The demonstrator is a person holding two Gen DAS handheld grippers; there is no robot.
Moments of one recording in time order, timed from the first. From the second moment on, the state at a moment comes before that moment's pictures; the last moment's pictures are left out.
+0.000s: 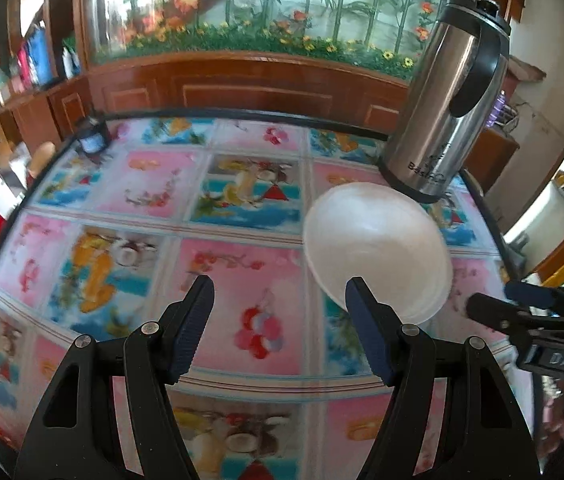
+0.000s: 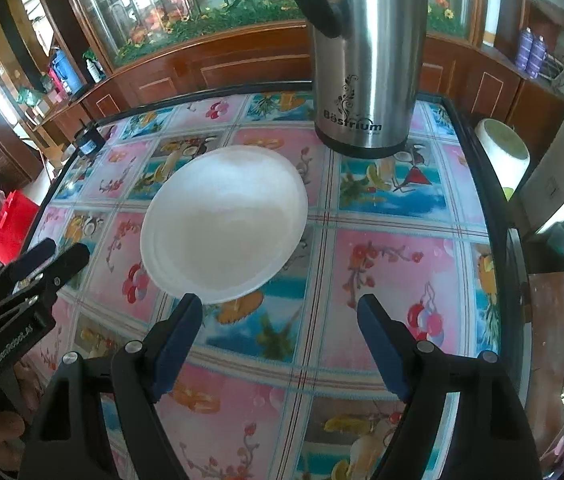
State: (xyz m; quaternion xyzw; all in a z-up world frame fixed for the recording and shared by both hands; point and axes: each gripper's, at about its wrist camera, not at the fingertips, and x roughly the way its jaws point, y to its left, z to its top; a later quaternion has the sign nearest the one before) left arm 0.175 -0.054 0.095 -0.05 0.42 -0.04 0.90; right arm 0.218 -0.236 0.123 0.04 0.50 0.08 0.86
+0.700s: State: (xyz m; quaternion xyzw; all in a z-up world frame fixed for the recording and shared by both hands) left arm 0.221 -0.071 0.066 -0.07 0.47 -0.04 0.88; right arm 0.261 -0.238 0.100 0.06 0.51 0.11 0.85
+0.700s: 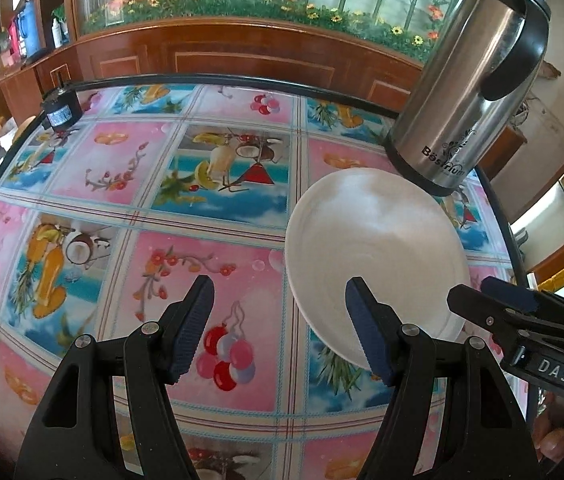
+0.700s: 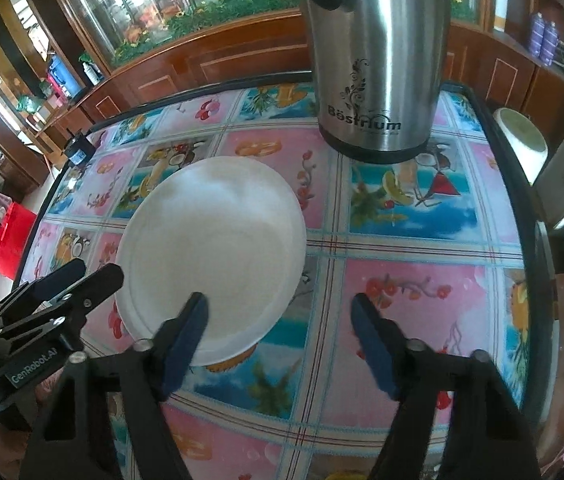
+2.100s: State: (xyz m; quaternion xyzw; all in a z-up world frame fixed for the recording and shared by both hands) left arm 0.197 -0.067 0.054 -0.08 0.50 -0.07 0.86; right arm 0.233 -0.236 0.088 0.08 0.51 0.16 0.84
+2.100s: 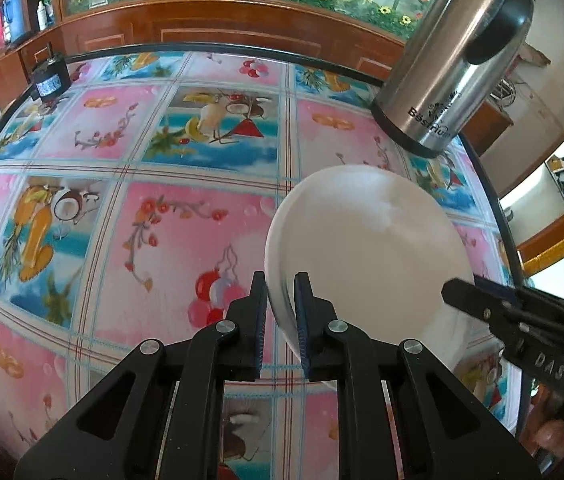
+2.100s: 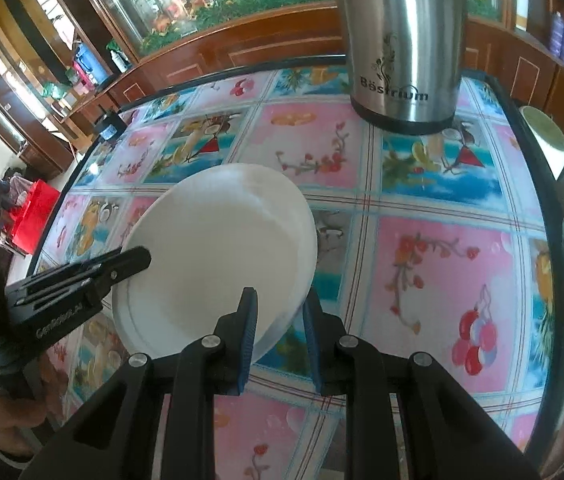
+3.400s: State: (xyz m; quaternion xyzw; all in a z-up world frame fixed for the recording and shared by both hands) left arm 0.112 -0.024 0.077 -0.09 0.49 -0.06 0.87; right arm 0.165 -0.180 0.117 -0.02 0.51 0.15 0.84
